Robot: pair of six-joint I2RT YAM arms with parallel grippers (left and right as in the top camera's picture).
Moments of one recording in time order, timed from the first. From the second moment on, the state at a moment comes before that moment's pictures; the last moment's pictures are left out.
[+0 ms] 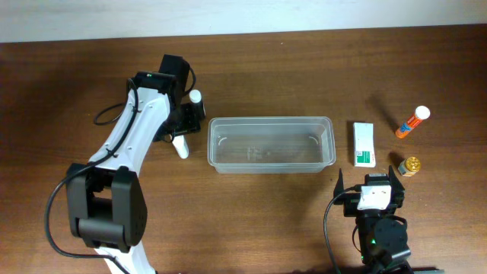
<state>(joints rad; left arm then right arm) -0.21 1.96 1.62 -1.13 -0.09 -0.43 0.24 0.06 0.08 -0.21 0.34 -0.14</state>
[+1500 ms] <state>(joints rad) -0.21 1.96 1.58 -1.11 -0.10 -0.43 0.24 0.06 0.08 -0.21 0.34 -0.14</state>
